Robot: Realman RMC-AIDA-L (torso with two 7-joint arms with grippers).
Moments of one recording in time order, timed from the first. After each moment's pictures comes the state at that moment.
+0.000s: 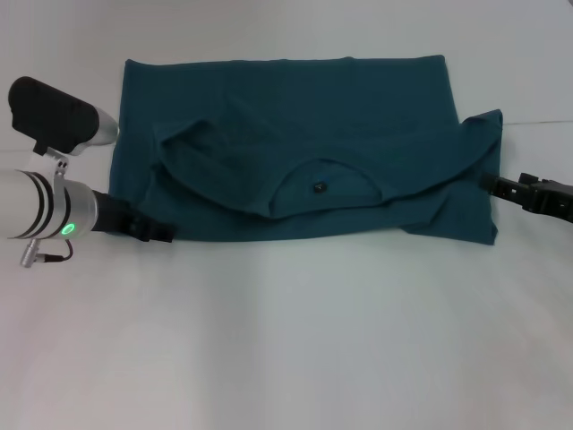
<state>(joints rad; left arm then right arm) -0.90 -2.06 -2.18 -0.43 -0.62 0.64 -2.10 0.38 2.08 -0.76 -0.78 -1.78 -0.97 1.79</state>
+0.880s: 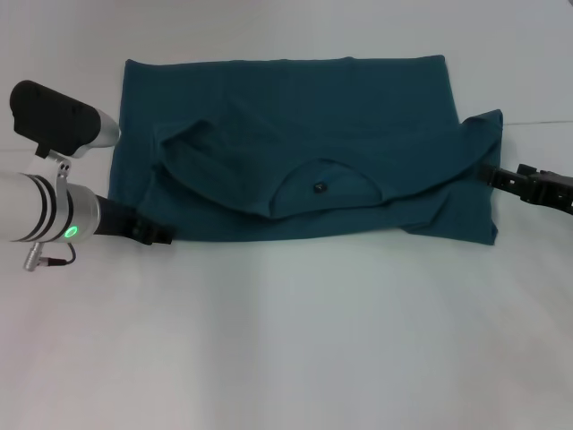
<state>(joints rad) -0.90 -2.06 -2.17 -0.42 -0.62 0.64 -2.13 0.40 2.08 -0.75 -0.78 -1.77 -0.97 1.79</state>
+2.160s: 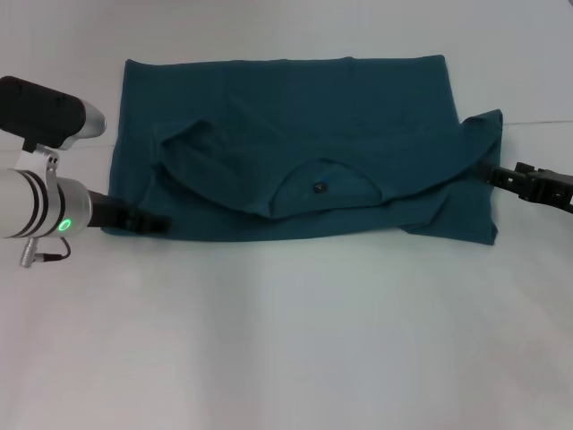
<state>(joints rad) -0.88 -2.06 -2.17 -0.45 -0.62 0.63 -2.20 0.40 2.08 -0.76 -0.79 -1.77 -0.98 1.81</state>
